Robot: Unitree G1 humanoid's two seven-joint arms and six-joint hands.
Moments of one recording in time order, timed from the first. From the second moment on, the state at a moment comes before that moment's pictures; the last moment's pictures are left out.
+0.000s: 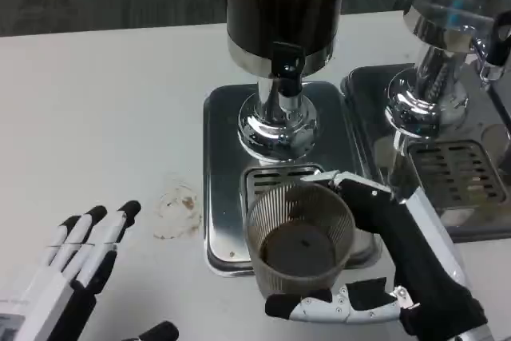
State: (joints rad) left arm 0.54 0.57 0.09 0.02 0.75 -0.67 0.37; right arm 0.37 -0.17 0.22 -0.26 -0.32 -0.40 0.04
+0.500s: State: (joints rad) left arm 0.54 0.57 0.08 0.01 0.75 -0.66 0.37; right arm 0.38 -0.15 0.23 -0.28 -0.33 -0.38 0.04
